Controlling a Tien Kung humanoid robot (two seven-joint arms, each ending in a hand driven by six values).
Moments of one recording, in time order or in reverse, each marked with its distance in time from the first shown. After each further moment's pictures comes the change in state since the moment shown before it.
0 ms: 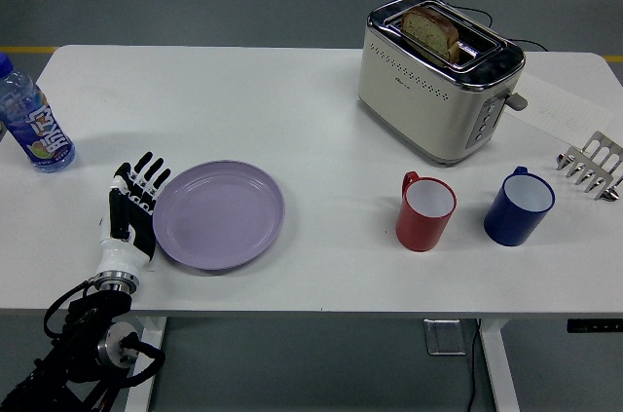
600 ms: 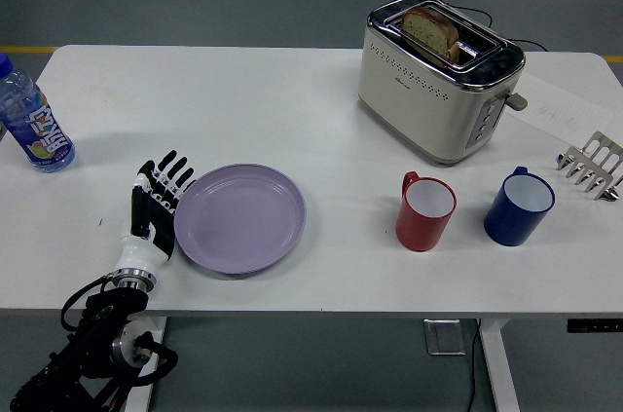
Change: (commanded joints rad) left arm -0.024 0.000 0.073 0.009 -0.020 0.000 -0.004; right arm 0.005 -0.002 0.000 0.000 -0.004 0.001 0.000
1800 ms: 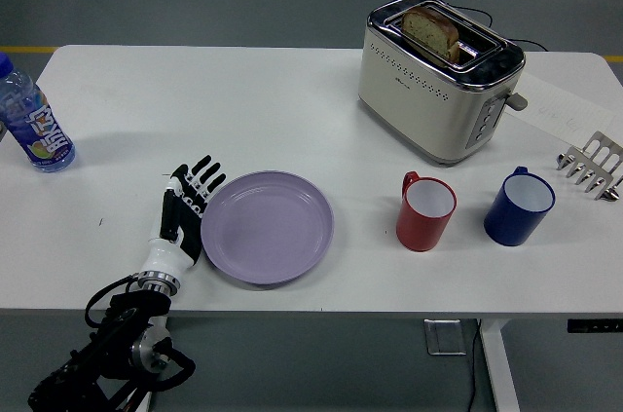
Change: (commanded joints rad) left arm -0.025 0.000 0.130 0.008 -0.035 0.001 -0.006; right arm -0.003 -0.001 0.007 0.001 -0.014 -0.001 -0.003
